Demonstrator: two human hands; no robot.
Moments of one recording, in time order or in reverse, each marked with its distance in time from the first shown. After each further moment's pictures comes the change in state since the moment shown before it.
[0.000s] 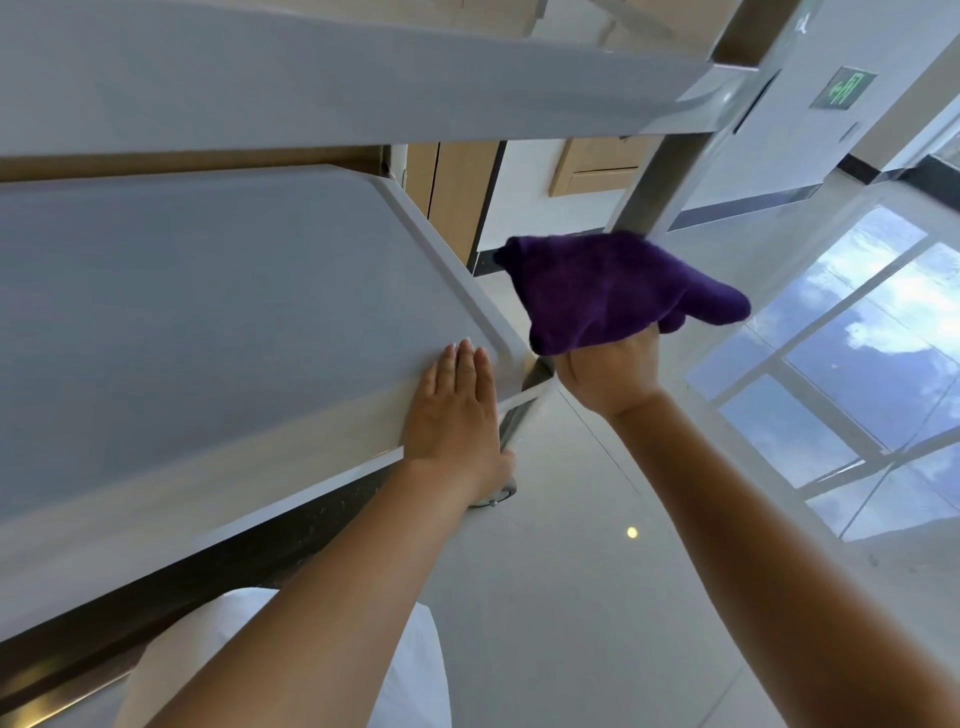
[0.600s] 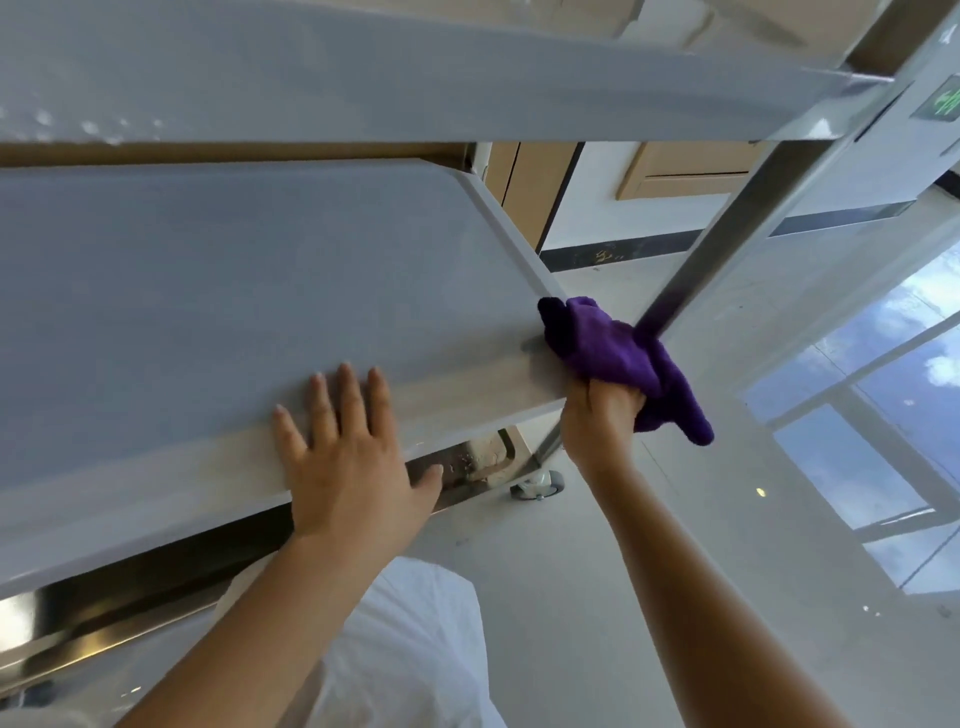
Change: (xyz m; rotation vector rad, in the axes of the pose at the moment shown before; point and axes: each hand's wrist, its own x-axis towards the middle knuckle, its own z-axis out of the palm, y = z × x) left_hand -0.093 -0.080 0.008 -0.046 0.155 -0.388; right_hand -0.032 -0.086 0.016 0.324 -0.246 0.749
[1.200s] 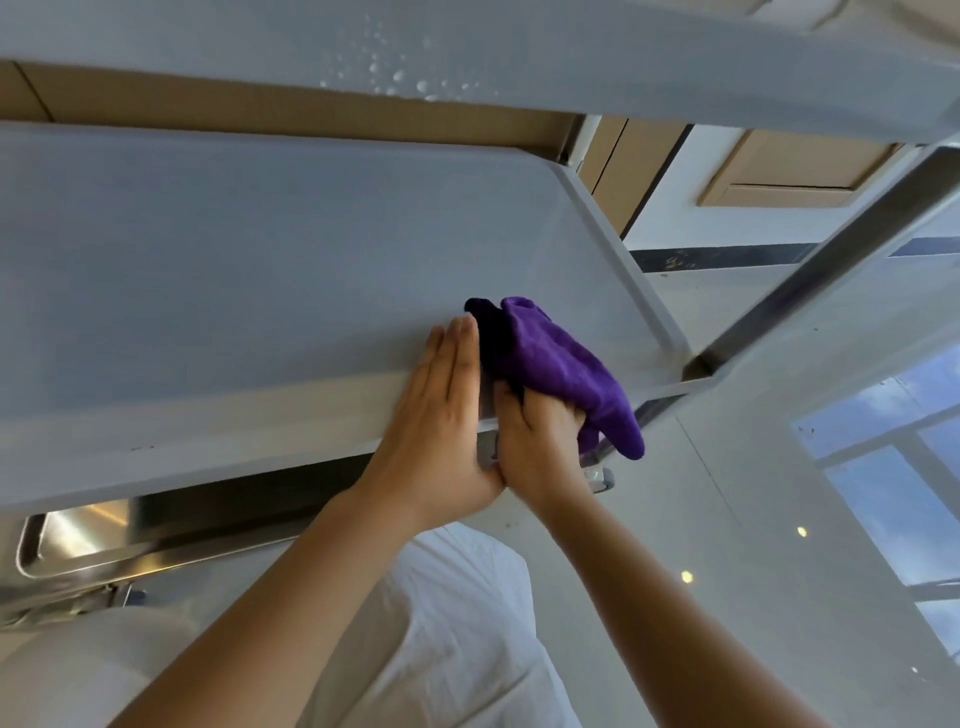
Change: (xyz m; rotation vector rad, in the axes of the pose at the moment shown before) left_hand -0.015 -0.040 -0.009 -0.598 0.017 0.318; right_hand -0.072 -0.121 0.024 0.420 -0.350 0.096
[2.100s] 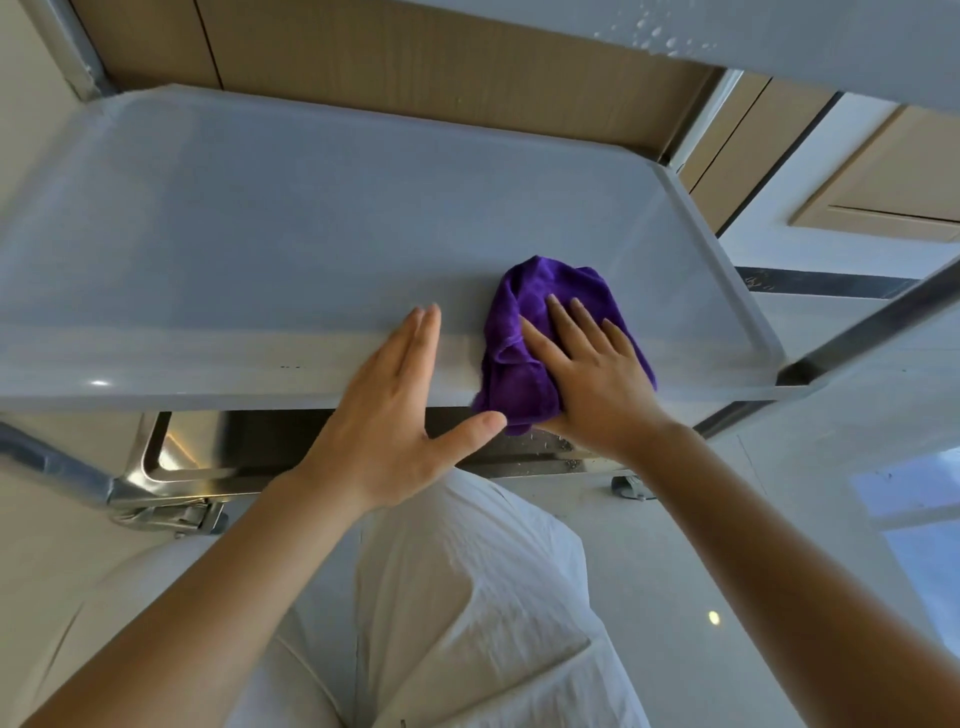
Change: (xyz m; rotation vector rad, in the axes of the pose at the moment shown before) left_hand -0.076 -0.046 -0.056 0.038 0.104 -0.240; right_hand 0.020 -0.007 0.008 -0.997 -0.494 -0.624
